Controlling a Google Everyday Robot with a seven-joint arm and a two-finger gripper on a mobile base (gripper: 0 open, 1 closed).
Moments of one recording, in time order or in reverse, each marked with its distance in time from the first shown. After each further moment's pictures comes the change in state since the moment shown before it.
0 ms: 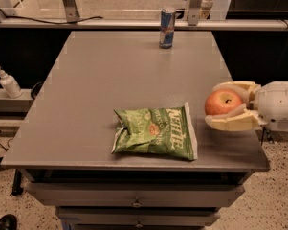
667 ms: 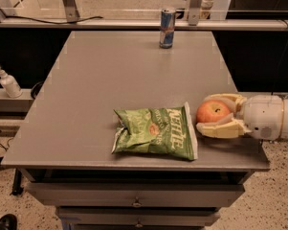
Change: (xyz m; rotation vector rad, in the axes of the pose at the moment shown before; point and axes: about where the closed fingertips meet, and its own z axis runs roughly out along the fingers) arm 0.041 -0.001 0.027 -0.022 -0.025 0.079
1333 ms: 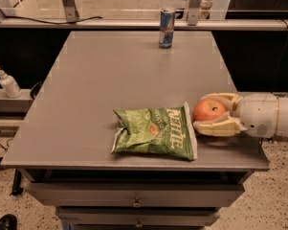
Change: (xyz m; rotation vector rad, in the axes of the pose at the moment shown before) arm 0.001 -0.003 0.007 -0.007 0.012 0.024
